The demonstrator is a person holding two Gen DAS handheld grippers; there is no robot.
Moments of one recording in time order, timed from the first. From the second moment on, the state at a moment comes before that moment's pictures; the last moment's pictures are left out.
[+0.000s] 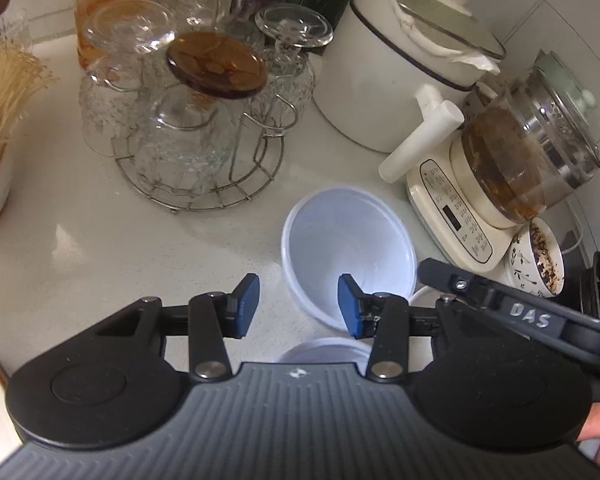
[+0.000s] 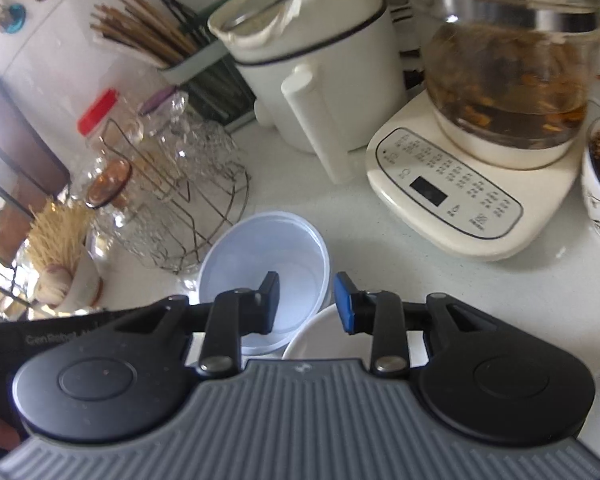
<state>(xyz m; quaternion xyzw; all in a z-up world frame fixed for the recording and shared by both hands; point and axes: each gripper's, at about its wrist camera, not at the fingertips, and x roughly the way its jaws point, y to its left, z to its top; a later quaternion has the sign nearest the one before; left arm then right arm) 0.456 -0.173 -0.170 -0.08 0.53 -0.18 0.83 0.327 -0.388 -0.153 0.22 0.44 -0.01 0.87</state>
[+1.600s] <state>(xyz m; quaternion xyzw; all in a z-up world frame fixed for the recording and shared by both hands) 0.449 -0.141 -0.104 -0.12 0.46 -0.25 0.84 0.304 -0.368 -0.101 0.25 0.40 -0.02 0.88</state>
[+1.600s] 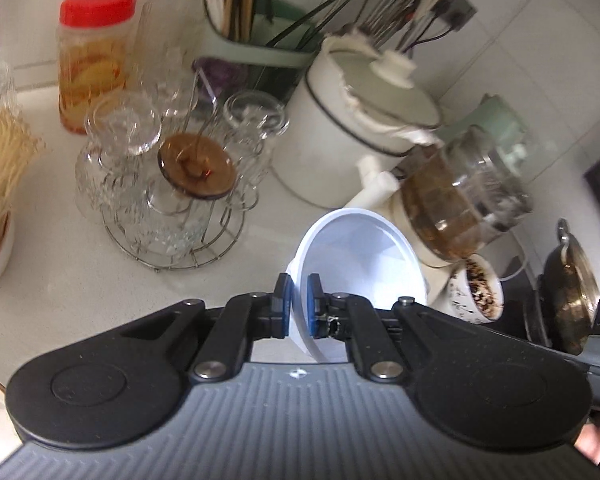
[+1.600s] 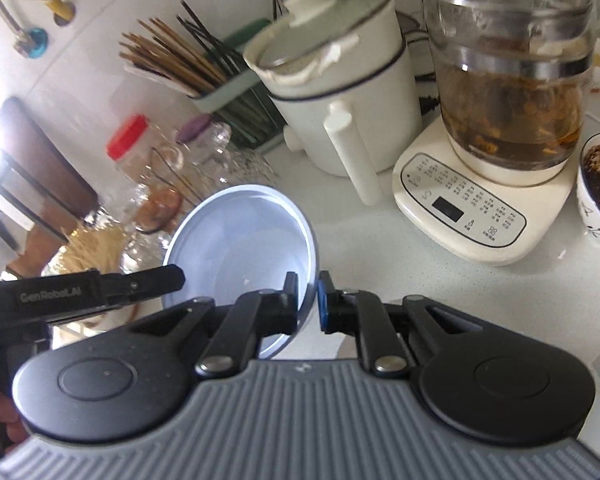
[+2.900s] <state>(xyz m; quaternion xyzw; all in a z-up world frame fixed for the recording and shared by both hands) 0.402 -0.139 -0.171 -0.01 0.56 -0.29 0.78 0.239 -0.325 -0.157 0.25 0.48 -0.11 0.84</state>
